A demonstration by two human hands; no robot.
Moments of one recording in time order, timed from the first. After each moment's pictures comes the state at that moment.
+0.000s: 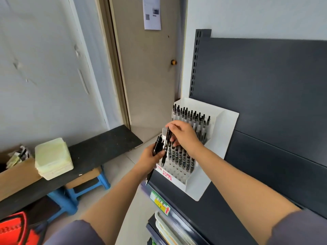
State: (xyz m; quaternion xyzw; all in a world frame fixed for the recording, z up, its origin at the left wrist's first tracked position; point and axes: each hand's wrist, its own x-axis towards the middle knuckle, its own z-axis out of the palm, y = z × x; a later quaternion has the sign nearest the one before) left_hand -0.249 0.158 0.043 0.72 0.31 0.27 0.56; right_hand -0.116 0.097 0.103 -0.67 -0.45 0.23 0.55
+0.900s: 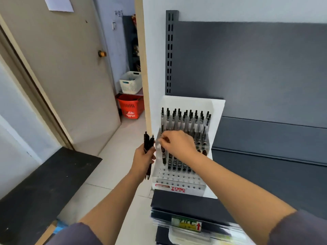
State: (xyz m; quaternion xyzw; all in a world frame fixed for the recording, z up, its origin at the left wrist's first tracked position) left_hand -0.188 0.303 0.013 0.70 0.19 0.19 0.66; right_hand -0.120 0.183 0.075 -0.91 -0.35 -0.05 0.20
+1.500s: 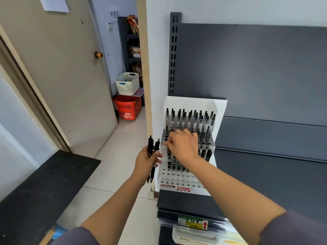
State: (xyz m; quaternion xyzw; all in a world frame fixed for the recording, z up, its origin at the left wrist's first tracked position) left_hand -0.199 0.317 0.006 0.71 0.15 0.13 0.68; right_hand -0.125 0.196 0.059 -0.94 -0.27 -0.13 0.13
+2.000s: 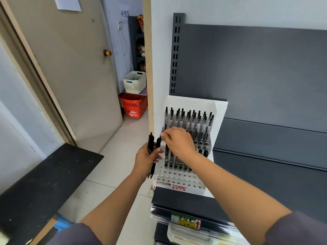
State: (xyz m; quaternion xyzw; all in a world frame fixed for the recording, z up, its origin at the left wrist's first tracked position) left_hand -0.201 0.297 0.016 0.71 0.16 0.18 0.66; right_hand -0.129 0.189 0.078 -0.91 -0.33 -0.04 0.24
